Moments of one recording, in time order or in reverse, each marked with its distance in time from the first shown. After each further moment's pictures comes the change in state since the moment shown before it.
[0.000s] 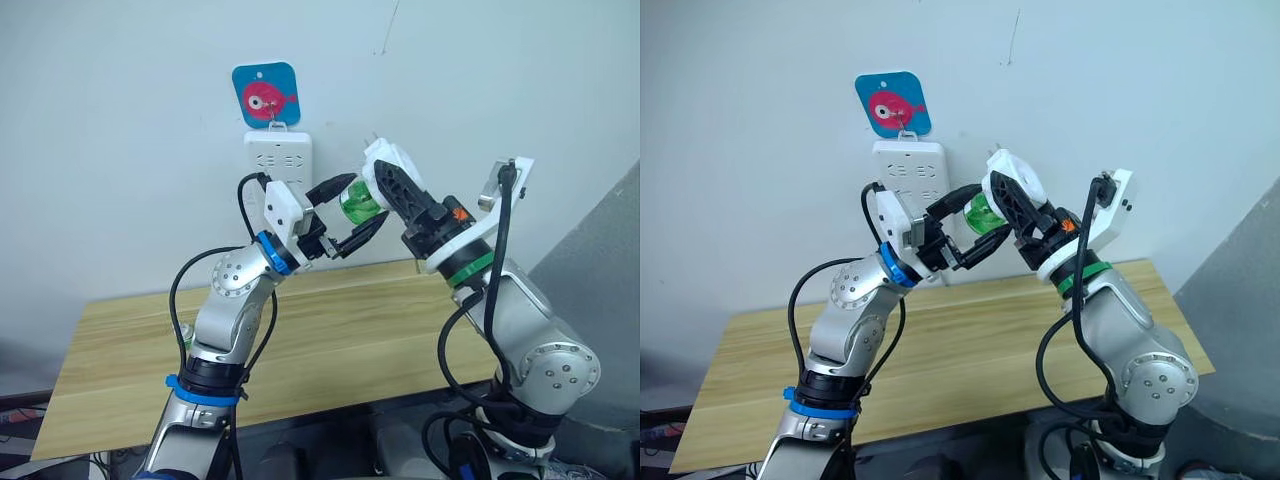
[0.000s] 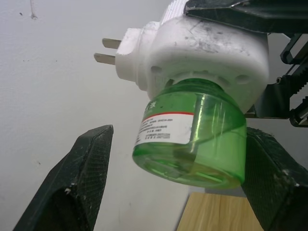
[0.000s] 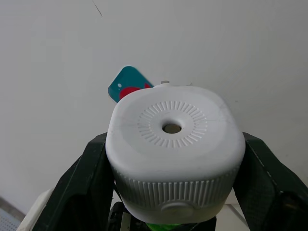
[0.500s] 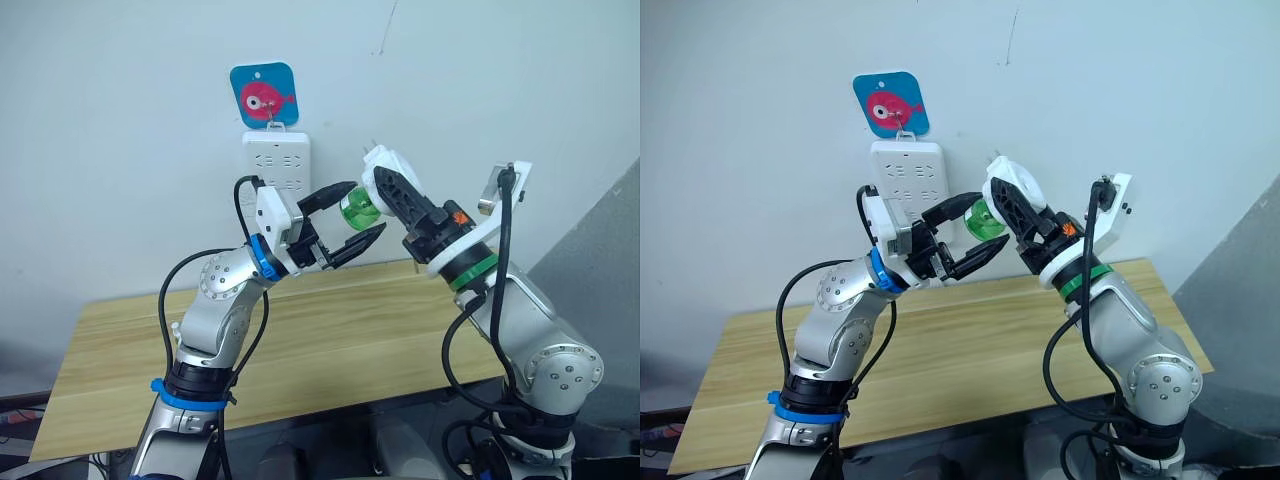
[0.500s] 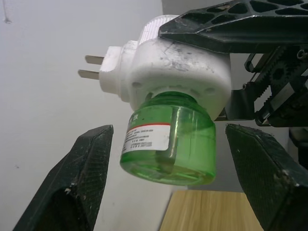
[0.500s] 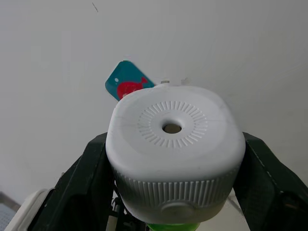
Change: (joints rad) left arm 0.024 0.054 0.011 -0.039 -0.066 0.020 -0.084; right arm 0.035 -0.143 0.093 0.018 0.096 -0.140 -0.044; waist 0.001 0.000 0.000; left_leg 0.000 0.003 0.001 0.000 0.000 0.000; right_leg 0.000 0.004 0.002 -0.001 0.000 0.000
